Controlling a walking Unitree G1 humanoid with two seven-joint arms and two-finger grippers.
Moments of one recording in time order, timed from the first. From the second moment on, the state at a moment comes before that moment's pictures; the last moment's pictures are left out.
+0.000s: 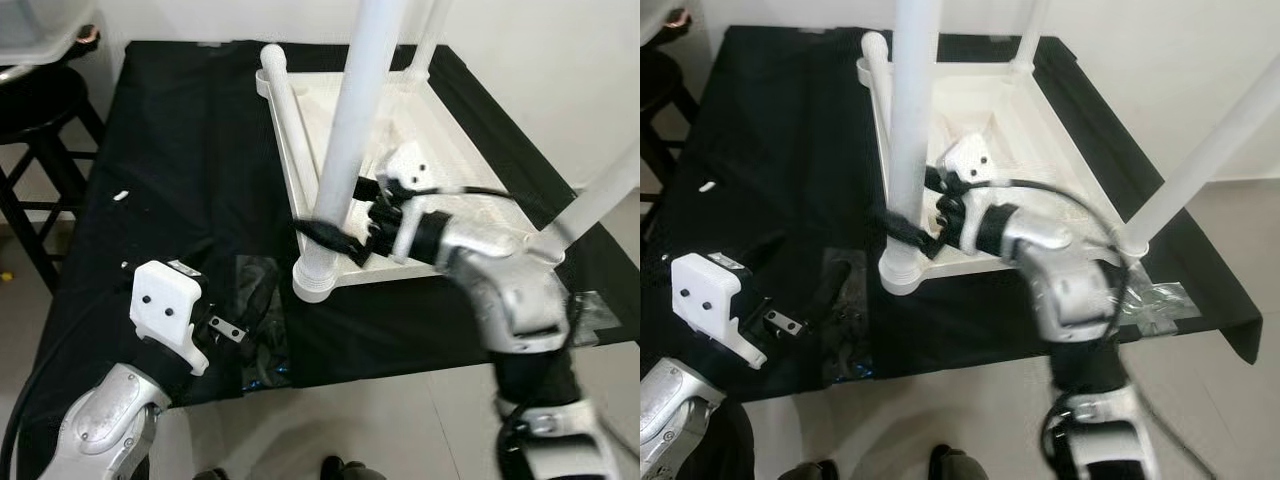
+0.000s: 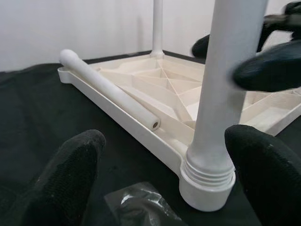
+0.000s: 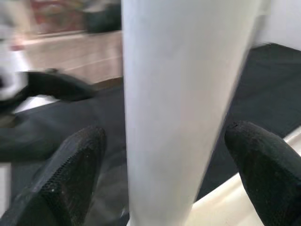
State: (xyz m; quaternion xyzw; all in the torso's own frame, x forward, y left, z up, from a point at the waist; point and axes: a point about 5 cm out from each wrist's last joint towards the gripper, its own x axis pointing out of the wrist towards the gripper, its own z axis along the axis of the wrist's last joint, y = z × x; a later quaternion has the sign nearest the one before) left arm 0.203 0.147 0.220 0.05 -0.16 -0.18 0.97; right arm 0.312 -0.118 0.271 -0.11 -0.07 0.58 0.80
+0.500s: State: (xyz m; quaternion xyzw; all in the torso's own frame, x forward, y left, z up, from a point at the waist) left arm 0.197 0.146 0.219 0.04 -0.16 -0.18 0.97; right arm 0.339 -0.116 0.296 -0.10 -0.07 0.71 0.70
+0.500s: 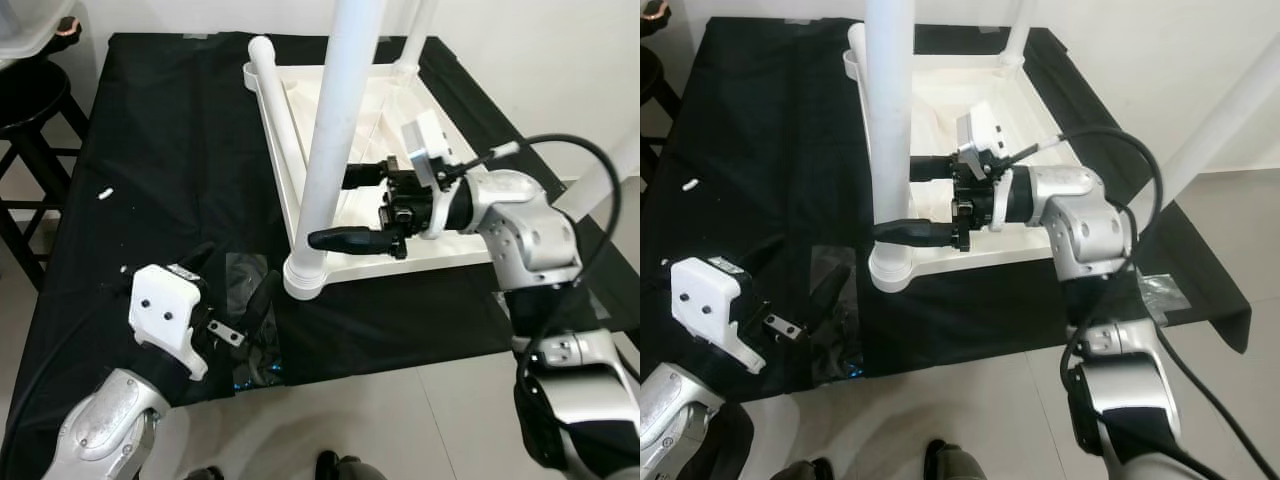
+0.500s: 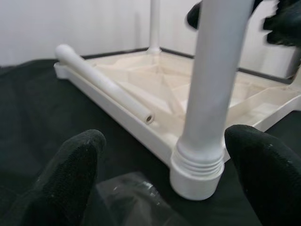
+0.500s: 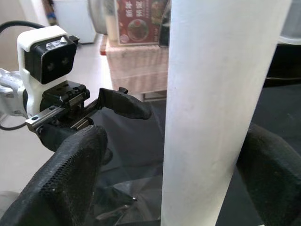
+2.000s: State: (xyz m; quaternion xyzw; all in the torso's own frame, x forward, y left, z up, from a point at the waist) left arm 0.205 0.148 0.218 0.04 -0.16 -0.18 0.97; right arm 0.304 -0.088 0.241 -0.05 -0.04 0.30 0.95
